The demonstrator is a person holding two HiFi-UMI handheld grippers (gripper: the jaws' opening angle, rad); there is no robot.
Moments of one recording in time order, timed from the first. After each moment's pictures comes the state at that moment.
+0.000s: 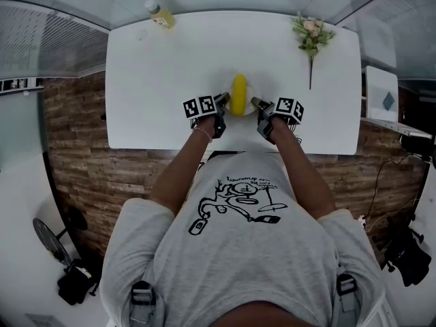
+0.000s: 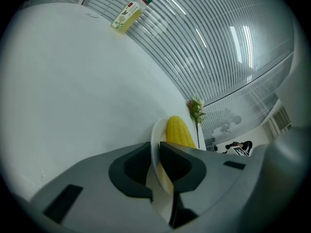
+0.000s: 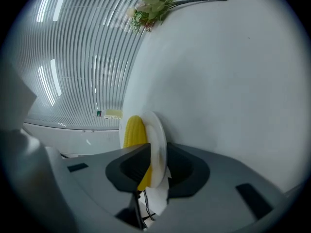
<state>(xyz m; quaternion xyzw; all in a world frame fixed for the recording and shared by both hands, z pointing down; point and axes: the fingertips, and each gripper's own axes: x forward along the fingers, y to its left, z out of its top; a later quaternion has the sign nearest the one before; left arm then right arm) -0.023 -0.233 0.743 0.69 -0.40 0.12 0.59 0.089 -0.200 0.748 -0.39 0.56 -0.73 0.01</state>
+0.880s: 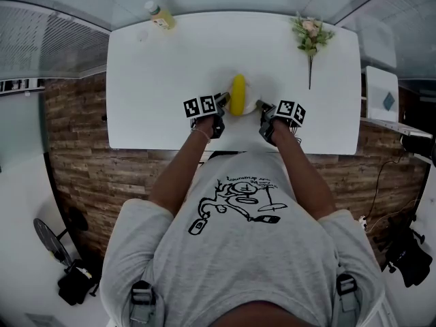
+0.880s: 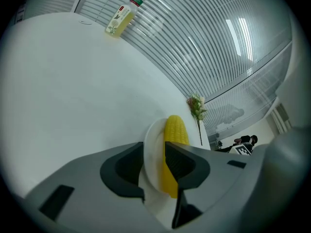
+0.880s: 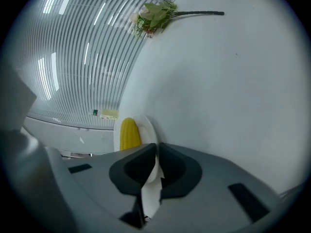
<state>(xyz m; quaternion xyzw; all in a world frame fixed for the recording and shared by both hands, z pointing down) -0.026 -0.233 0.737 0.70 -0.40 0.15 0.57 0.107 -0.193 0.755 -0.42 0.56 -0.71 -0.01</state>
